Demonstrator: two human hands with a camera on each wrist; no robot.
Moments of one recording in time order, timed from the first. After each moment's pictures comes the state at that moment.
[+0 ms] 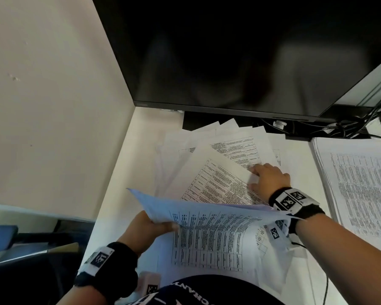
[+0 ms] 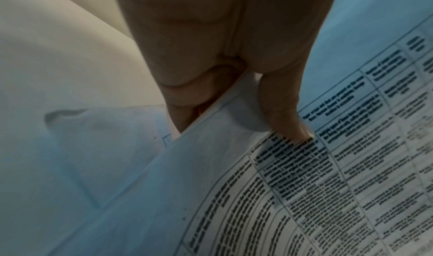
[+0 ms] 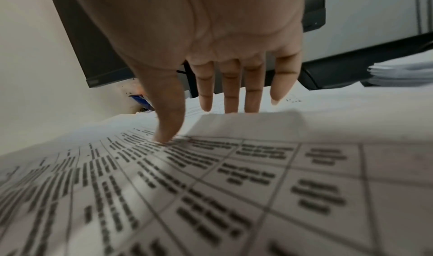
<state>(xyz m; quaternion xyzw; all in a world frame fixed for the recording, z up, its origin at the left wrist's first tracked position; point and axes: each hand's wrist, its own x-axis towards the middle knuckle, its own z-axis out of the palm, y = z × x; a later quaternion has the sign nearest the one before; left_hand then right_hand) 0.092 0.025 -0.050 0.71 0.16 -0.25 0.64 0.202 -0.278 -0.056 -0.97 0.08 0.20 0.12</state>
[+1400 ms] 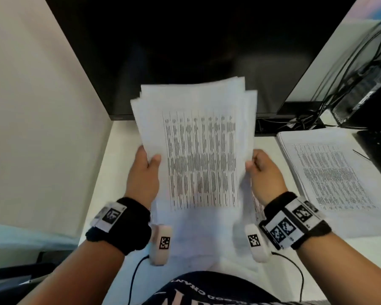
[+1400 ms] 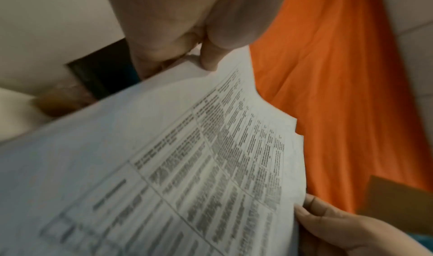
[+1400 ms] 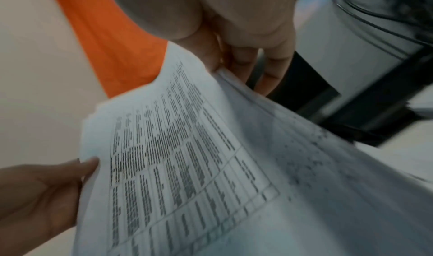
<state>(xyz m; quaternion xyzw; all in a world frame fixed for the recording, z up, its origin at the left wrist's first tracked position) 0.165 -0.037 0.025 0.81 0.08 0.01 0.58 0.141 -0.280 0.014 -0.86 0.15 -0.02 0.49</state>
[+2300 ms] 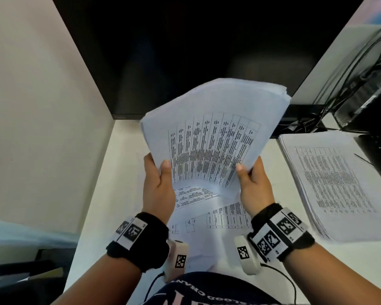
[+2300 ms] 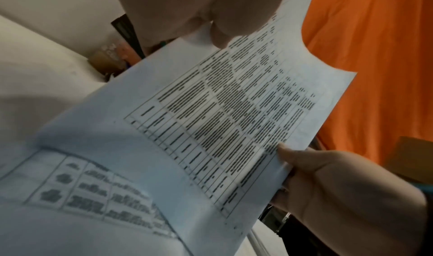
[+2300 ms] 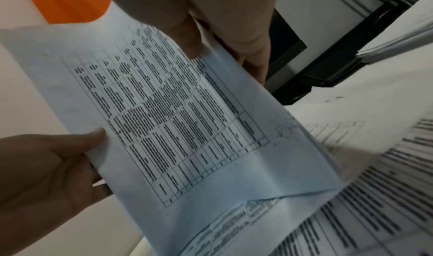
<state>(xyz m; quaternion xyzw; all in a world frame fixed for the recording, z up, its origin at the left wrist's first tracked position) 0.134 -0.068 0.019 0.74 0.04 0.08 0.67 0.125 -0.249 0.017 -0.78 0.11 -0.06 0.61</state>
